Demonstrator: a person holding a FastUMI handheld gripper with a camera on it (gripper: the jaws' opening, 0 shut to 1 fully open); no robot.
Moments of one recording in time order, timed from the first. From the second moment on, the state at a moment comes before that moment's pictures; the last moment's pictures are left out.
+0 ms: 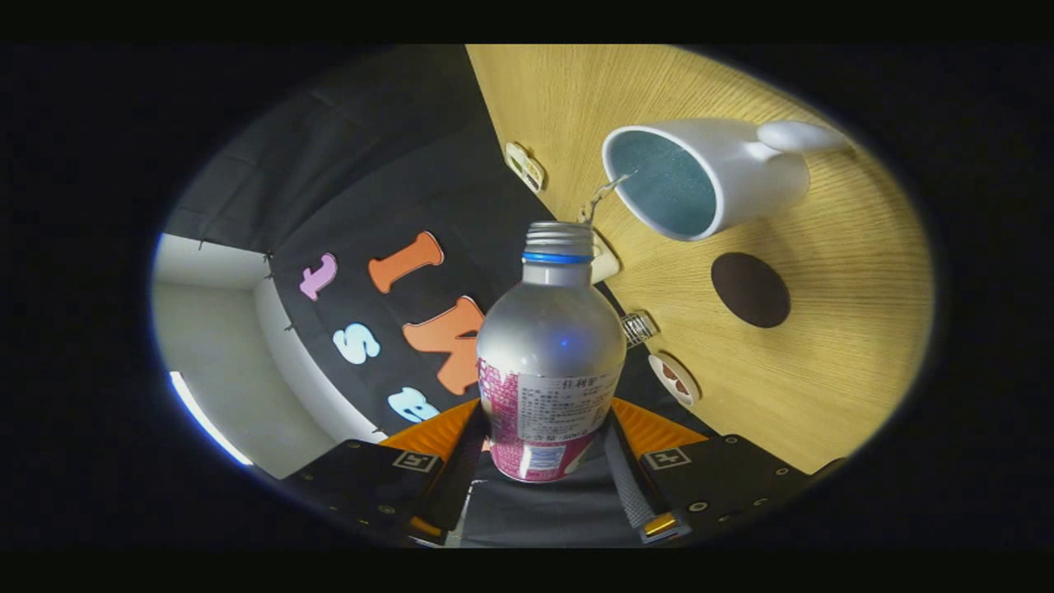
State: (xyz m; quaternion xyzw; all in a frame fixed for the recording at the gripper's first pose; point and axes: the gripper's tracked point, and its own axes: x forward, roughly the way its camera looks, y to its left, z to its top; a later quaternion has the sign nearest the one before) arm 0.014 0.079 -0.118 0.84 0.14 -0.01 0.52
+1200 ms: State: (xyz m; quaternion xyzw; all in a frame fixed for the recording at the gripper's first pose) arm 0.020 0.077 -0.107 0.88 0.12 0.00 0.46
